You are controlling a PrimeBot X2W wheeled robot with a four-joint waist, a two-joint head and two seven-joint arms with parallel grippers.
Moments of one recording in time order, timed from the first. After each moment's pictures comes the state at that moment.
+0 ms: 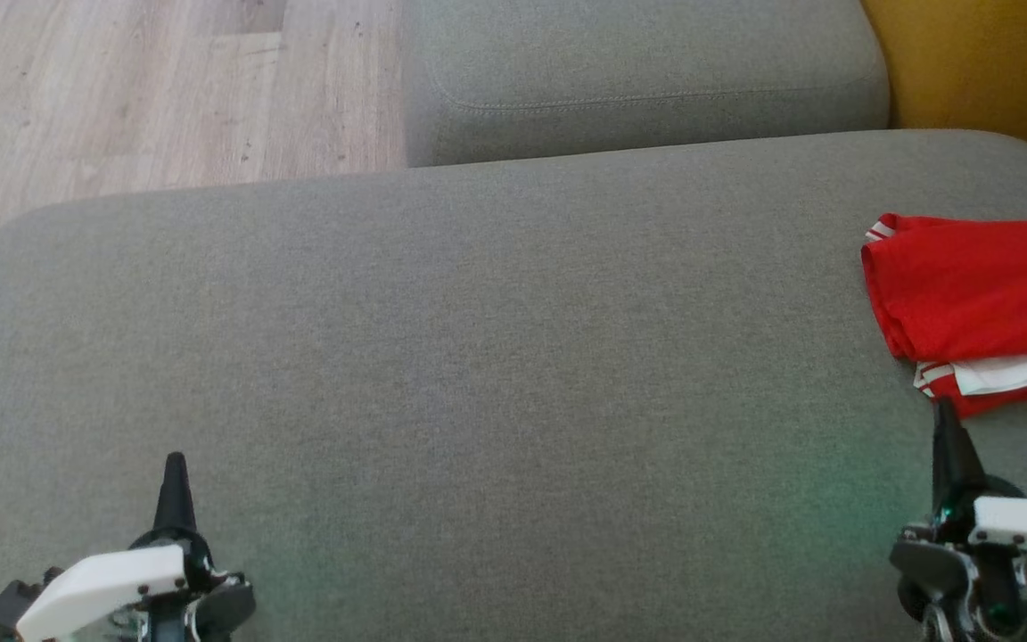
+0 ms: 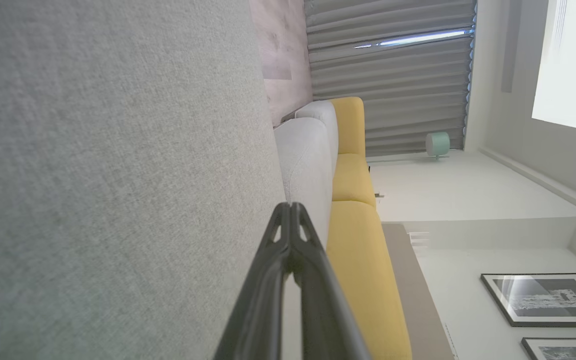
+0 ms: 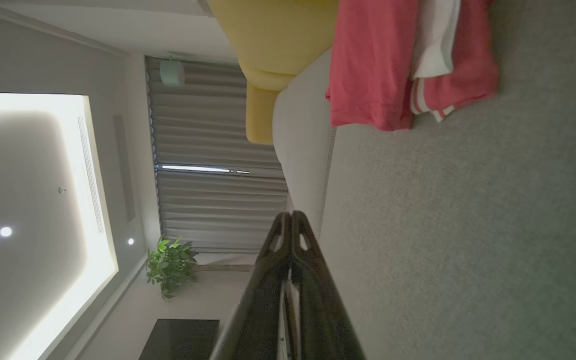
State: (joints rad) left arm -0.02 0.07 0.01 0.26 -1.54 -0.11 0.05; right arm -0.02 -0.05 -0.12 0.28 1.49 0.13 0.08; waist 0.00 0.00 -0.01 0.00
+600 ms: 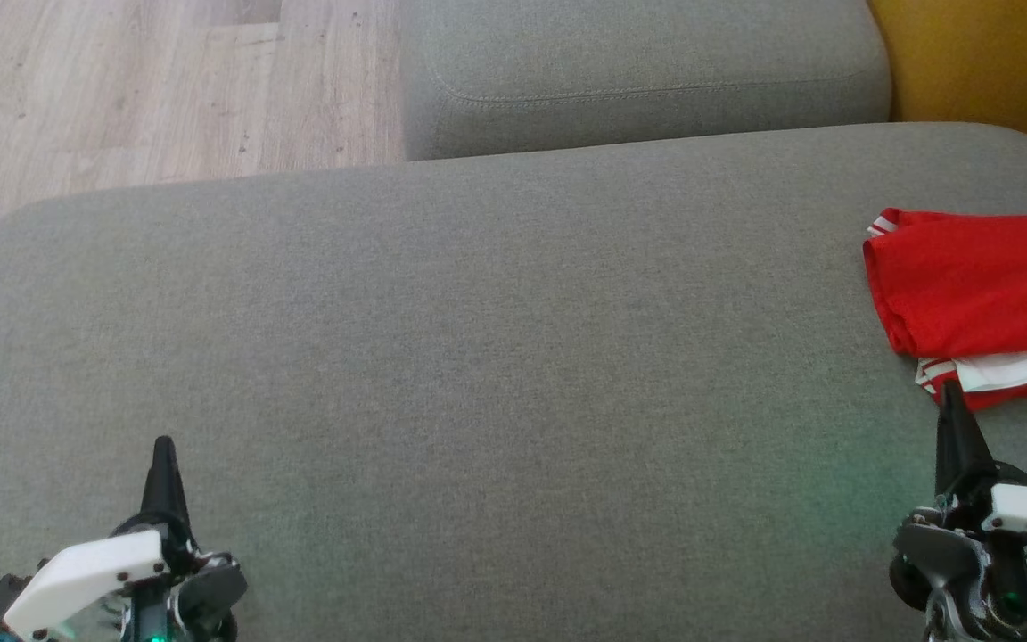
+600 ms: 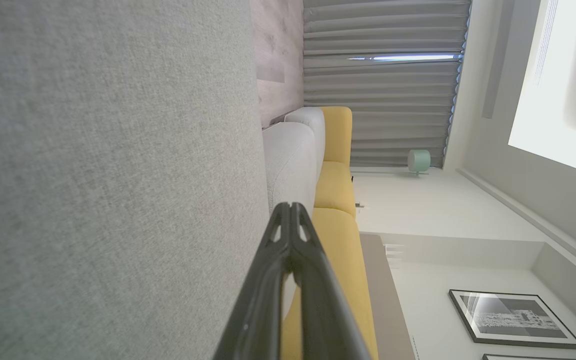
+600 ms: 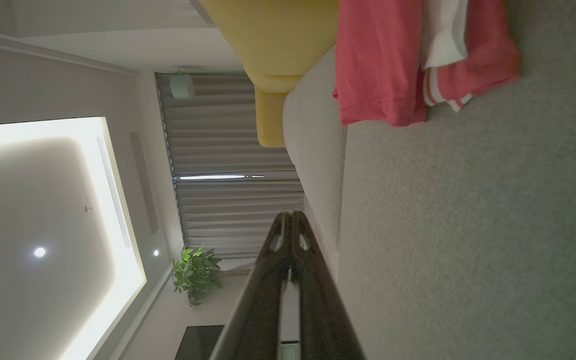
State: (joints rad) left arm -0.06 0.07 0.04 0.27 -1.64 -0.12 0.08; right arm -0.05 -0.05 -0.13 0.28 1.60 0.13 0.11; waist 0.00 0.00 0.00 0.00
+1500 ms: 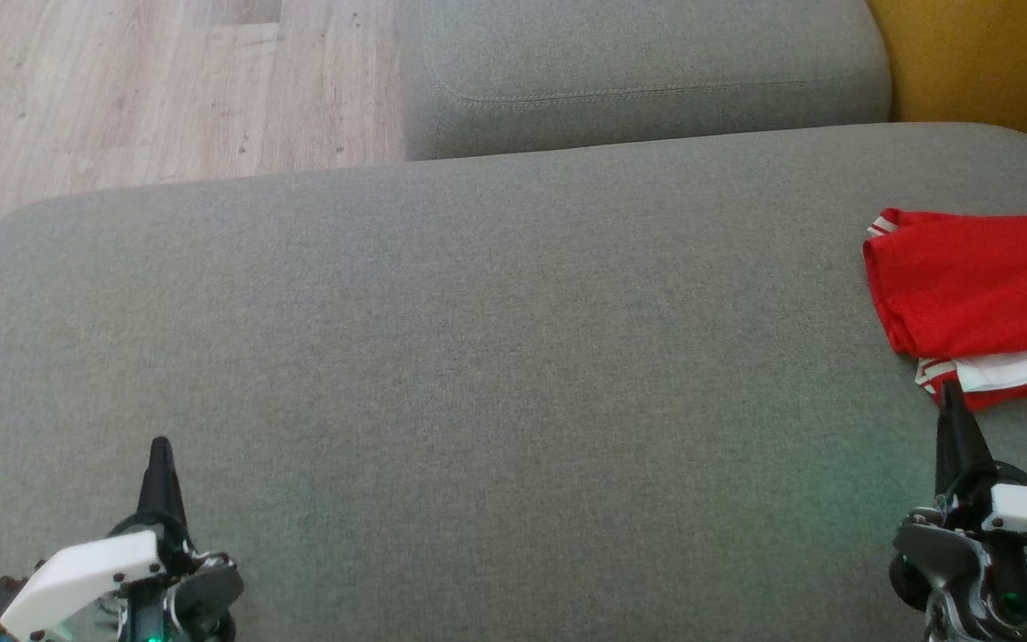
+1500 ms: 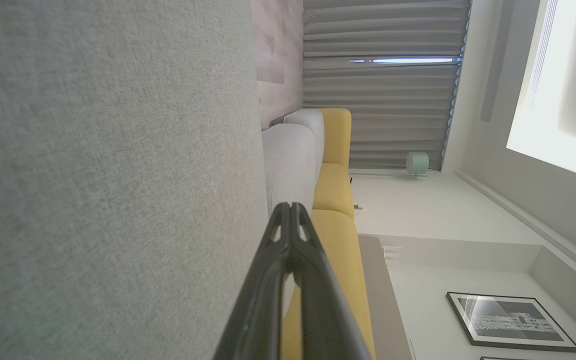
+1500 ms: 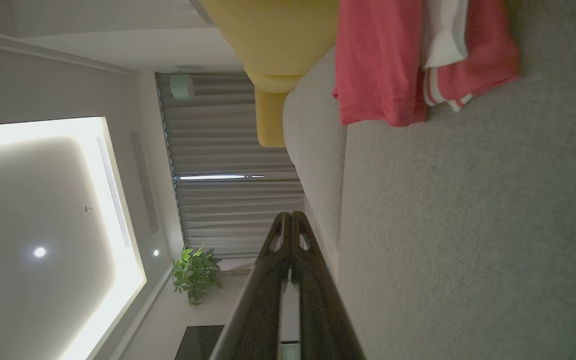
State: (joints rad) left arm -0.06 0.06 0.06 0.27 -1.64 -0.12 0.09; right arm -0.05 -0.05 -0.13 0.28 1.60 0.13 0.11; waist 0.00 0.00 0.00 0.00
